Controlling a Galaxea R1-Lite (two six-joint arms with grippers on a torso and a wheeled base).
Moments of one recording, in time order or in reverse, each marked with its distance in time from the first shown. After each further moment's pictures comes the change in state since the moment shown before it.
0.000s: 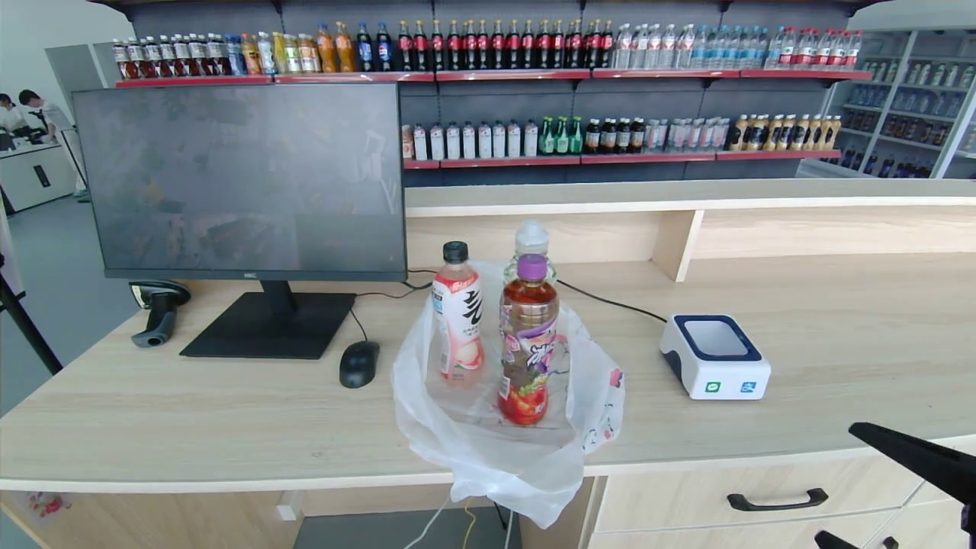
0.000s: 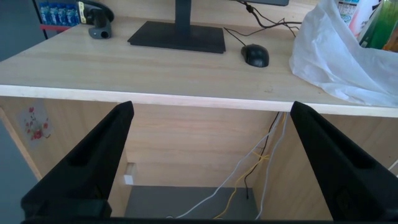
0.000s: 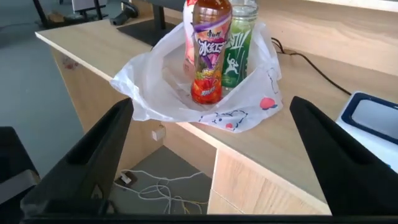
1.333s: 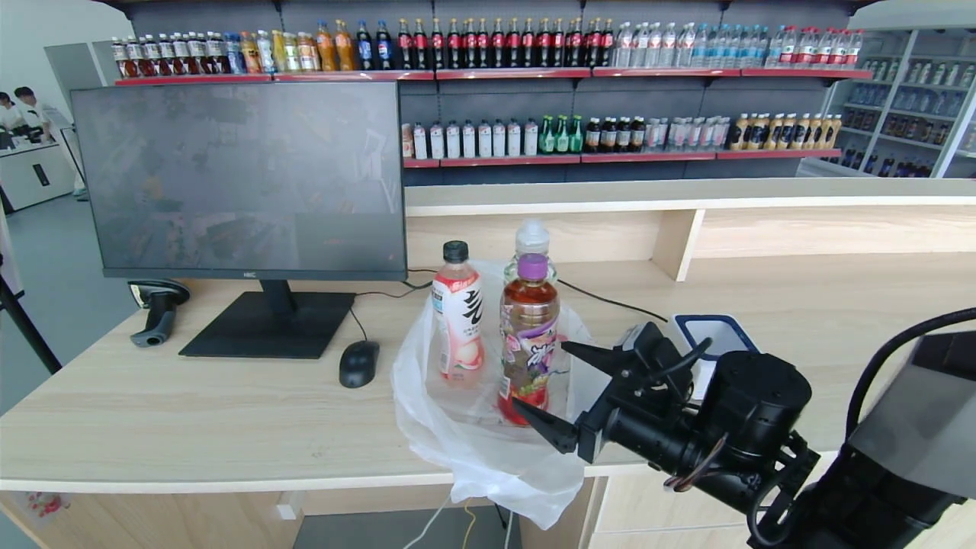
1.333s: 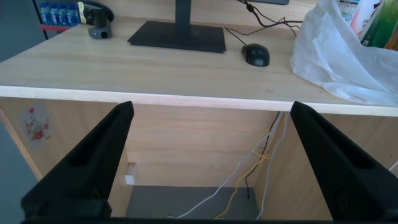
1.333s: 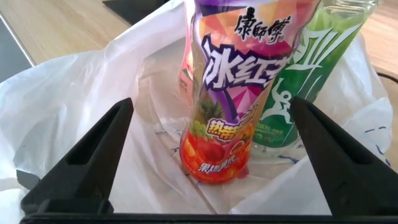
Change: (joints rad) left arm 0.000 0.000 0.000 0.000 0.000 0.006; right arm 0.105 1.175 -0.457 -0.691 0.033 -0.079
